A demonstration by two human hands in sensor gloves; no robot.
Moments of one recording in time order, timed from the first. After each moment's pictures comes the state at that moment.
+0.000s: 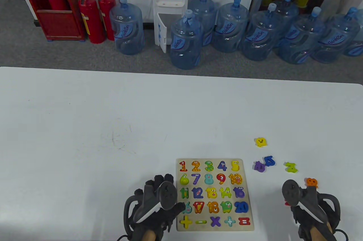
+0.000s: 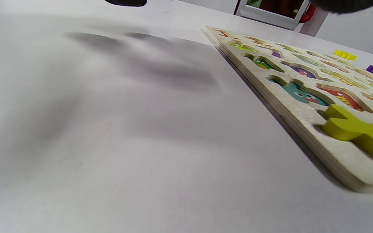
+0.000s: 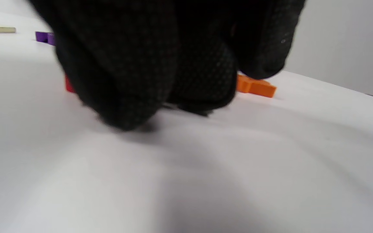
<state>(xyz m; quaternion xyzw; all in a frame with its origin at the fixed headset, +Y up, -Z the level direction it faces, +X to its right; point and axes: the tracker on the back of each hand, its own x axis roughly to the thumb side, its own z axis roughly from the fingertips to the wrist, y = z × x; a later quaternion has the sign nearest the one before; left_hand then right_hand) -0.083 -0.733 -0.206 -0.19 -0.05 0.10 0.98 0.341 -0.738 -0.240 0.04 -0.05 -0.99 0.08</state>
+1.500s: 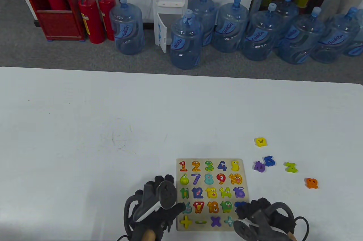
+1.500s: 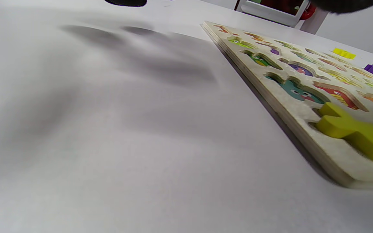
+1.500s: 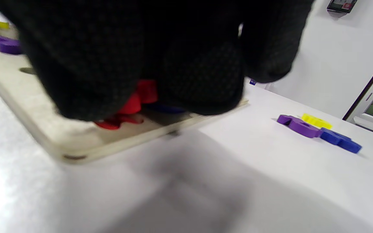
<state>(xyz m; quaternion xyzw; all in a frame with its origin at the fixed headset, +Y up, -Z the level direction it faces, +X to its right) -0.084 -0.733 -0.207 -0.20 -0.05 0.11 0.97 0.197 -0.726 -0.176 -0.29 0.02 -0.94 0.15</state>
